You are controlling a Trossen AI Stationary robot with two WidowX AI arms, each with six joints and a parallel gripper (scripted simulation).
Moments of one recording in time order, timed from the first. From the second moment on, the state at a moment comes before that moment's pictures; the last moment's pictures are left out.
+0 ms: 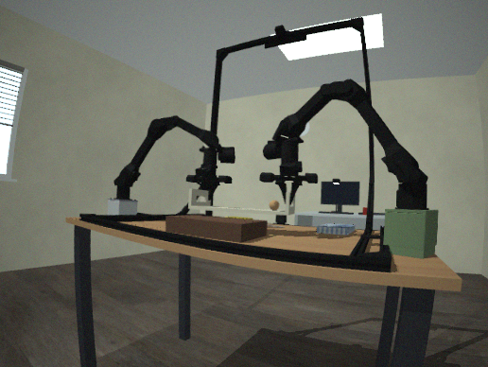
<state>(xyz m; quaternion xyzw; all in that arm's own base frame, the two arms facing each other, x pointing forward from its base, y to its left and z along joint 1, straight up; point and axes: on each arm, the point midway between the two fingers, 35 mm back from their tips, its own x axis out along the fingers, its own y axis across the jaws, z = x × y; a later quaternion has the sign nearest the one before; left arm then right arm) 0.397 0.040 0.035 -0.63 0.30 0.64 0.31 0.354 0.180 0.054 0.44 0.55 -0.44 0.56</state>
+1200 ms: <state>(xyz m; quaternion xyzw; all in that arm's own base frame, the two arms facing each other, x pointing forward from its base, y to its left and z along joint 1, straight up) 0.392 0.050 0.035 -0.63 0.30 0.64 0.31 0.354 0.168 0.054 0.44 0.55 -0.44 0.56</state>
